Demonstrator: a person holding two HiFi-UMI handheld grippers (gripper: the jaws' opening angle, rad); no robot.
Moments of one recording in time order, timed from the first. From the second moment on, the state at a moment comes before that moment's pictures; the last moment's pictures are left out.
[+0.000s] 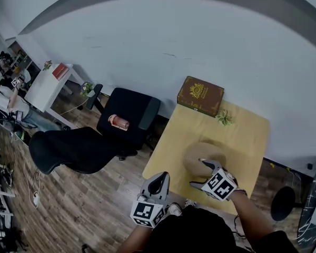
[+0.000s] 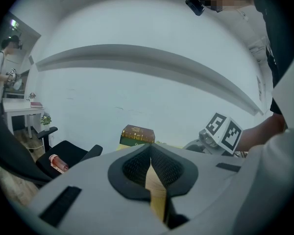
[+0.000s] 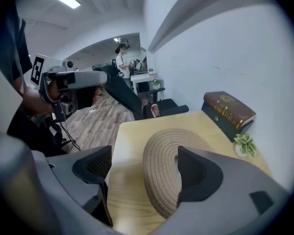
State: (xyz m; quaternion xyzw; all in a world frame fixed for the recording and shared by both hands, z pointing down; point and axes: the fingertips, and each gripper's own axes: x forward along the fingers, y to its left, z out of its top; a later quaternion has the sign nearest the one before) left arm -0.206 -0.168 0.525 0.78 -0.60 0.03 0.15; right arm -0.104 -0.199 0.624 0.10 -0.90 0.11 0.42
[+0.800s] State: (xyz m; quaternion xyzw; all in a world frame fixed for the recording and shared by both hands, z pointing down) left arm -0.225 -0.216 0.531 0.81 -0.56 0.03 0.14; right arm -0.097 -0.223 0.684 0.05 -0.83 0.13 0.55
